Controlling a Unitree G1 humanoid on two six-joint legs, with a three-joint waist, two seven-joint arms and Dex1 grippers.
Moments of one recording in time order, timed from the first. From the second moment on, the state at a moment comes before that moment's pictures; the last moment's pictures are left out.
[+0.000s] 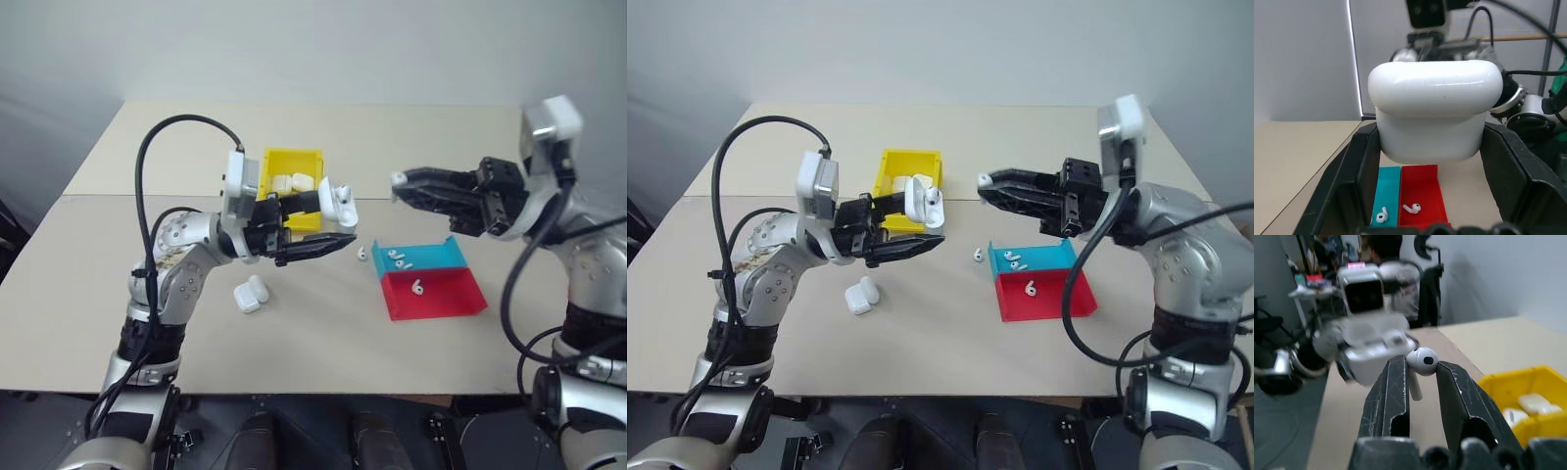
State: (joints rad) left arm -0.67 0.41 -0.03 -0.12 -0.67 0.42 -1.14; right arm -0.69 -0.56 -0.34 -0.36 0.89 0.91 1.00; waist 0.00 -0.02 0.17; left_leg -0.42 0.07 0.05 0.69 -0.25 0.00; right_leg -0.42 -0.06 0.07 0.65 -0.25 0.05
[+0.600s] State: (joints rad) left arm -0.70 0.40 -0.04 -0.07 -0.67 0.42 -1.19; right arm -0.56 -0.53 -0.23 -0.55 1.14 0.95 0.59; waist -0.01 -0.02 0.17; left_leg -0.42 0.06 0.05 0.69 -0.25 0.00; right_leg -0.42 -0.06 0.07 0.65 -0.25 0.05
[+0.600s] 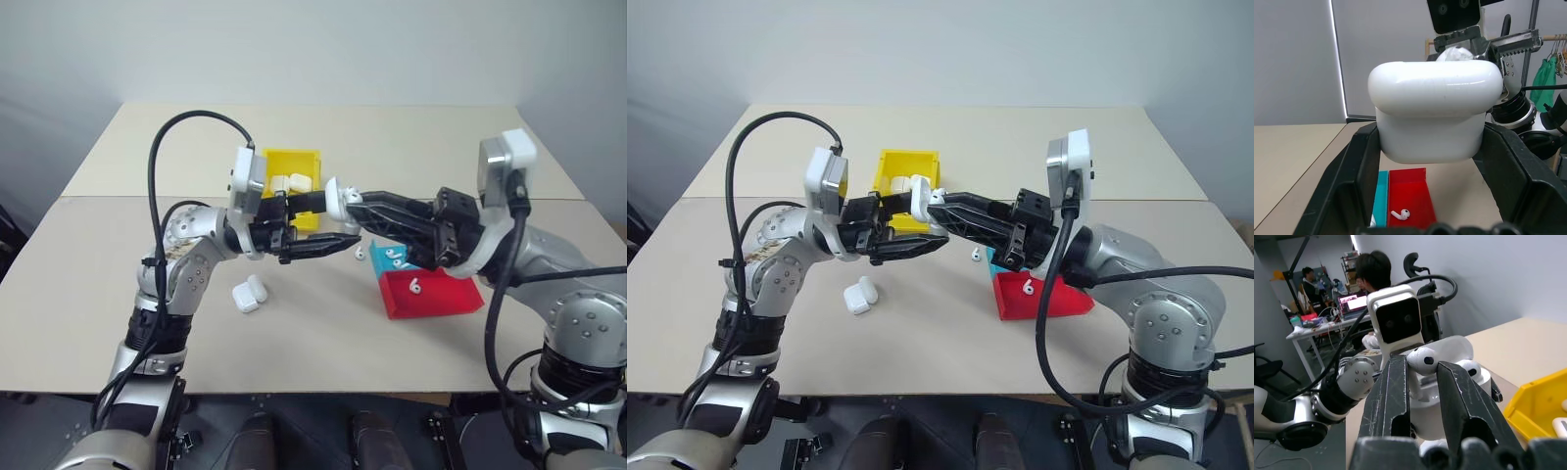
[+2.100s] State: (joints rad) left arm -0.78 0.30 -0.15 0.09 -0.50 0.34 -1.17; right arm -1.27 -0.89 0.38 -0.17 0.52 0.71 1.31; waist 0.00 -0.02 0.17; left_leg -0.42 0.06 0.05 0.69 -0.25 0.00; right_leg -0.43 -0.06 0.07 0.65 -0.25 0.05
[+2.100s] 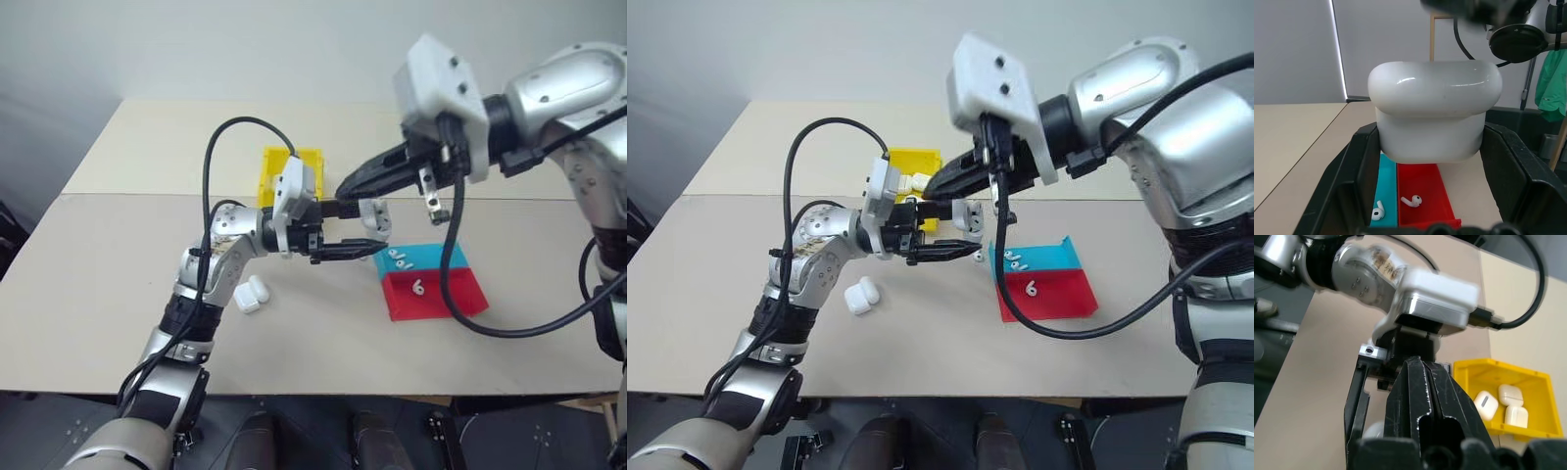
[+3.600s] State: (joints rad) left arm -1.05 0.16 -0.02 0.74 -0.03 0.27 -0.23; right arm -0.49 -0.78 -0.17 -0.69 0.65 0.93 0.63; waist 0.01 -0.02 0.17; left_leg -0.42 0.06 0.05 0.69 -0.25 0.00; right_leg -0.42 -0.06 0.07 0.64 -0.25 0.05
